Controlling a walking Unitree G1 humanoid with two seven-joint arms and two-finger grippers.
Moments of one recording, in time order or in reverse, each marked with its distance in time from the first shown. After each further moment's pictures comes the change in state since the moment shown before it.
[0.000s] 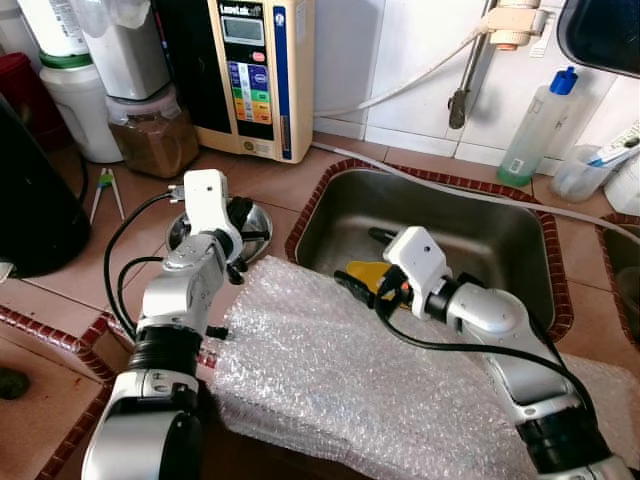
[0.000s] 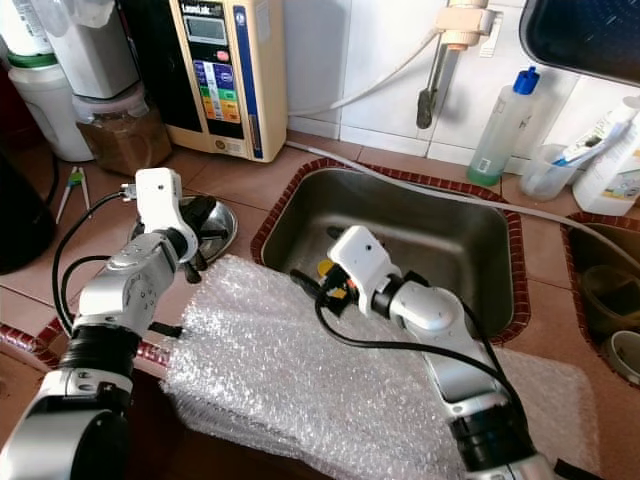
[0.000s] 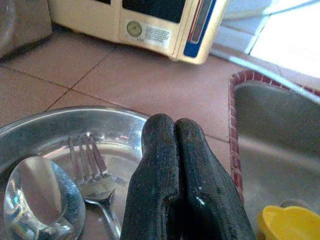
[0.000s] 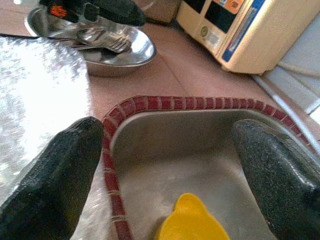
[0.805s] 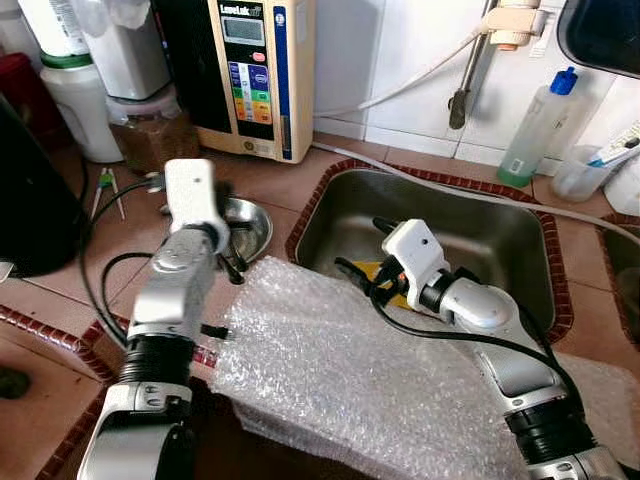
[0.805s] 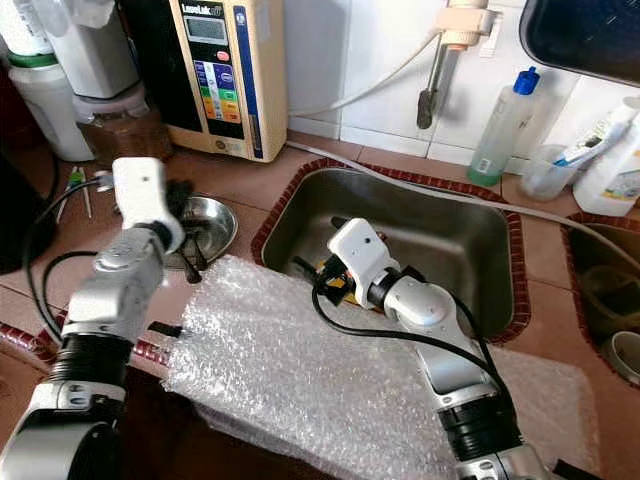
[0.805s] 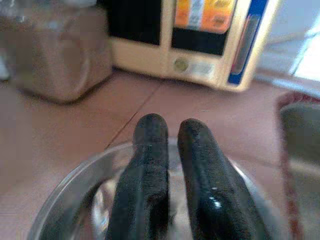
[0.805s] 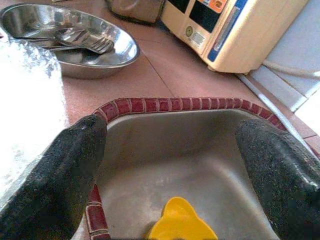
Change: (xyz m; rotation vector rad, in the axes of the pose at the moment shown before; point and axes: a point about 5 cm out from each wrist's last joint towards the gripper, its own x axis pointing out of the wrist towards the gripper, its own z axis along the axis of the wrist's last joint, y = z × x) left arm -0.010 0.013 0.013 0.126 -0.070 0.148; right arm 0.008 -0.002 -0.004 0.000 -0.009 -0.073
